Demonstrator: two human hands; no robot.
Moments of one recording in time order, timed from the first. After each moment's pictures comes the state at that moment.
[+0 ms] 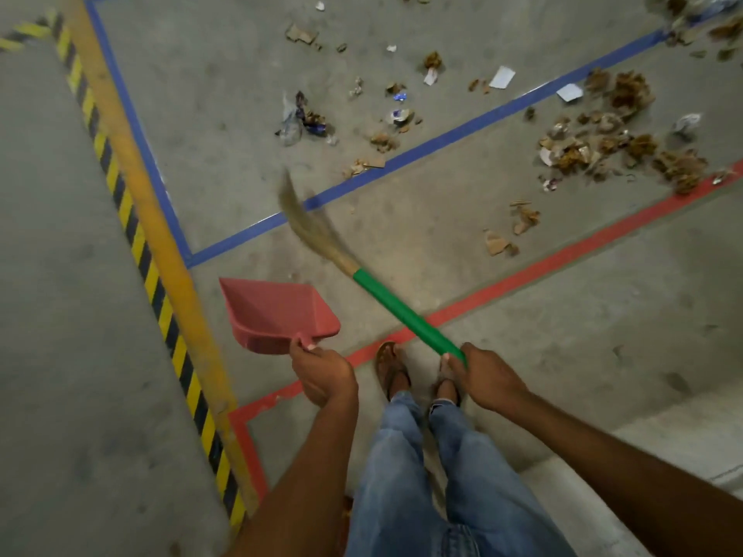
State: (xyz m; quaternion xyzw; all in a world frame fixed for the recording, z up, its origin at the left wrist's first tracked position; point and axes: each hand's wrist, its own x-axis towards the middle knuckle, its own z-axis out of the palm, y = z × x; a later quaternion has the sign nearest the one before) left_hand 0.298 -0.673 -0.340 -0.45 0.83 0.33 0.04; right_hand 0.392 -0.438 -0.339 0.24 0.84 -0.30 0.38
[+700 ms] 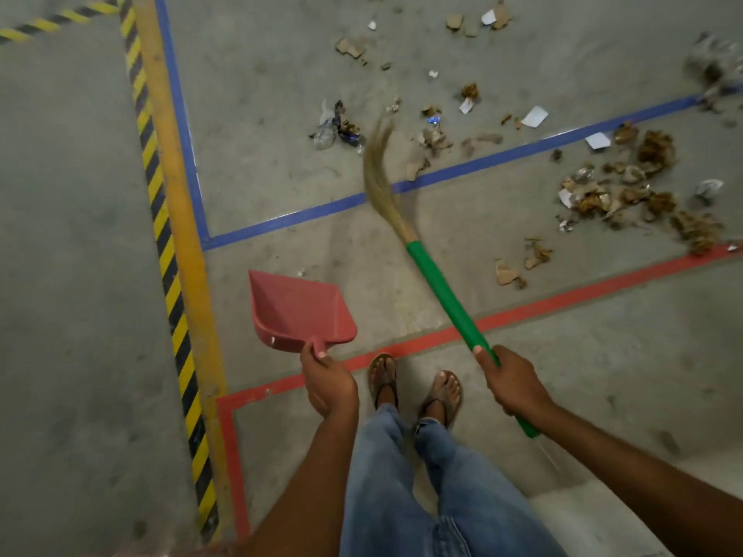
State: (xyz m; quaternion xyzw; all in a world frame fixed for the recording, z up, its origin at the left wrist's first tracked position) left_hand 0.329 -0.672 -0.336 -0.46 0.80 0.38 0.05; right_hand 0.373 -0.401 -0.304 0.32 0.82 -0.36 0.30
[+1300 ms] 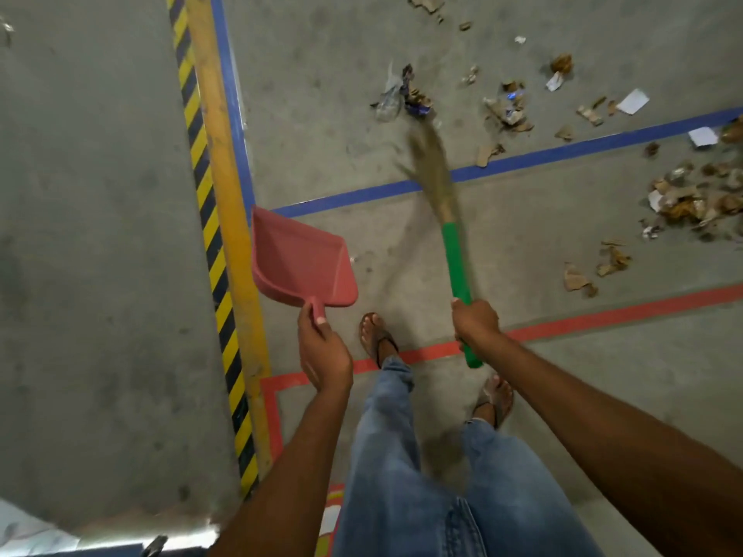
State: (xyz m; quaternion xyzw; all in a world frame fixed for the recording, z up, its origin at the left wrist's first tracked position) left_hand 0.221 -0.852 -0.378 -0.39 0.84 0.38 0.02; right_hand 0.182 -0.609 -0.381 0.47 0.72 -0.39 0.34
